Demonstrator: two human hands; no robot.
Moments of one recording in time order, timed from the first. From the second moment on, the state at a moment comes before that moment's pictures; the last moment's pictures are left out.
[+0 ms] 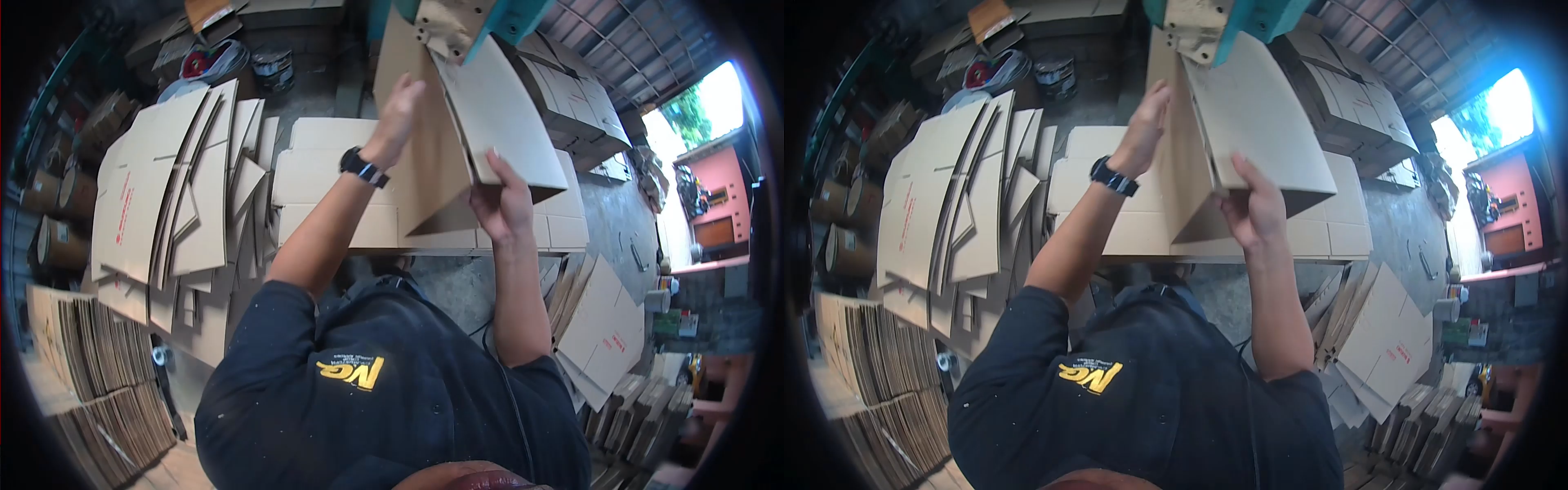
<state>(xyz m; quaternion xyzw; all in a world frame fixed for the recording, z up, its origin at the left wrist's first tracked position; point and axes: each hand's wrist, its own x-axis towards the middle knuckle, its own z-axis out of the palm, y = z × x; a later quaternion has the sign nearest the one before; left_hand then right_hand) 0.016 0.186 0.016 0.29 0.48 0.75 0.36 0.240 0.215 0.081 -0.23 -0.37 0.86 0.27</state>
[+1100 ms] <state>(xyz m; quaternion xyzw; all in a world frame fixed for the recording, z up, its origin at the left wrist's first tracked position) 0.490 0.278 0.183 0.34 0.15 0.67 0.65 0.885 0.007 0.002 -0.34 -0.15 0.58 0.72</state>
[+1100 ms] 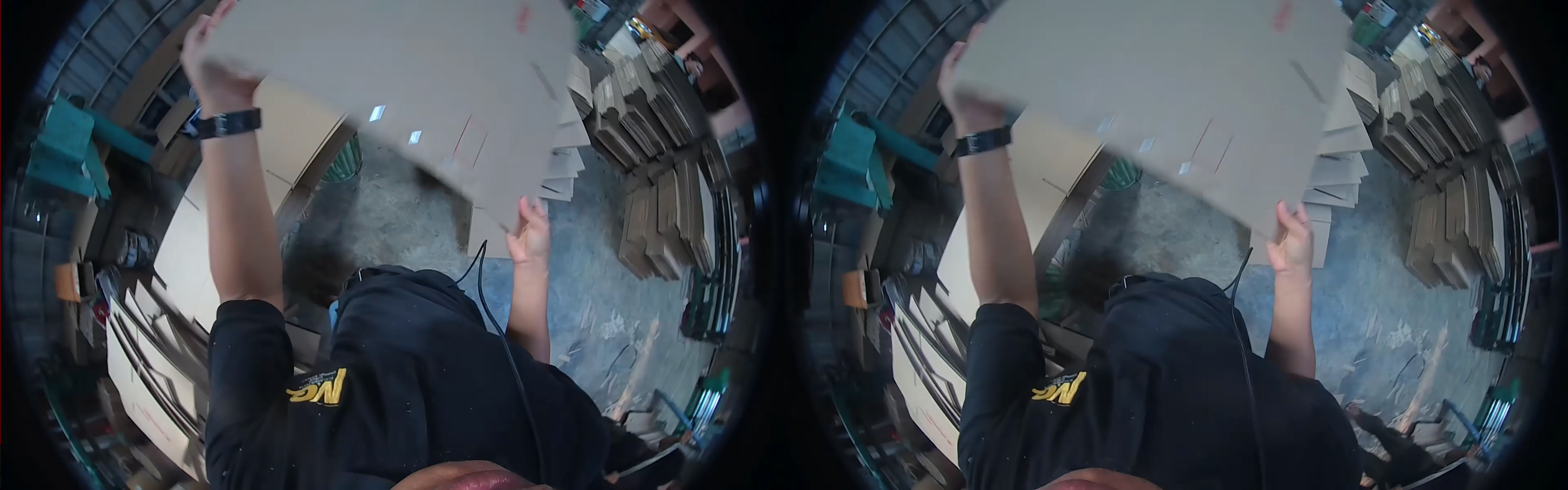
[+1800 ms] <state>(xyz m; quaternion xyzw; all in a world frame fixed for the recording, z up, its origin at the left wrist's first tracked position) 0.059 -0.035 -0.300 -0.06 0.93 0.27 0.25 0.840 0.112 -0.283 -0.66 -0.26 0.69 0.14</state>
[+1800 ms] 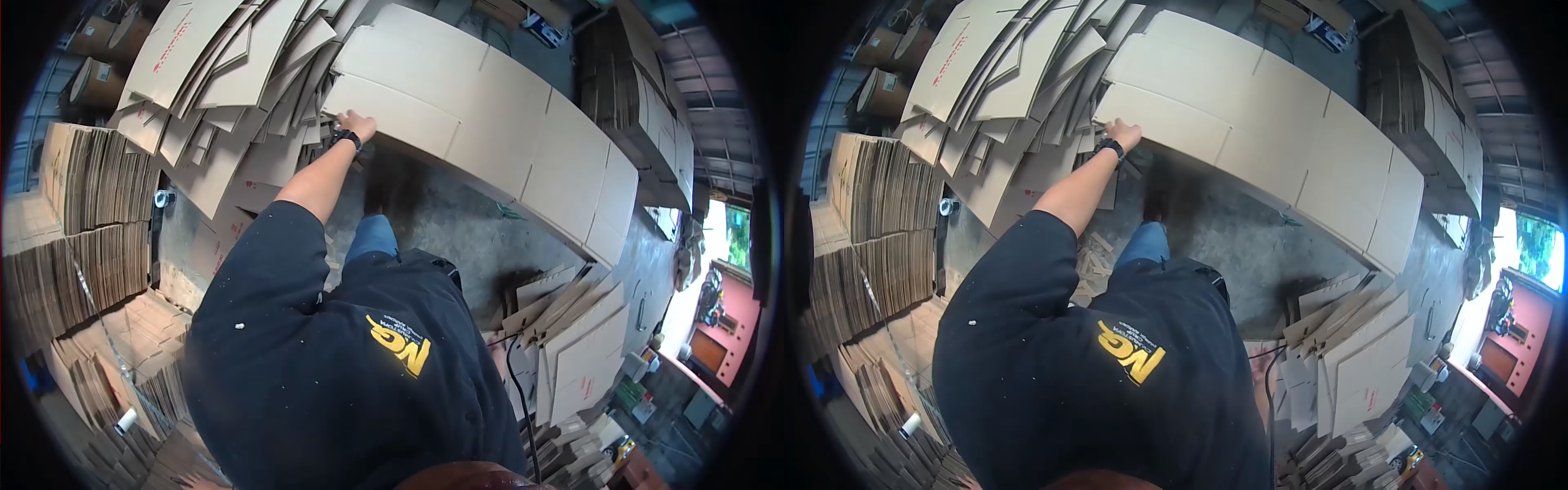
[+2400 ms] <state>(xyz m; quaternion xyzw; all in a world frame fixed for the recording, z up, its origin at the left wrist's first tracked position) -0.037 -0.041 -0.214 0.12 0.76 0.46 0.44 0.714 0.175 -0.326 -0.69 -0.10 0.71 0.11</state>
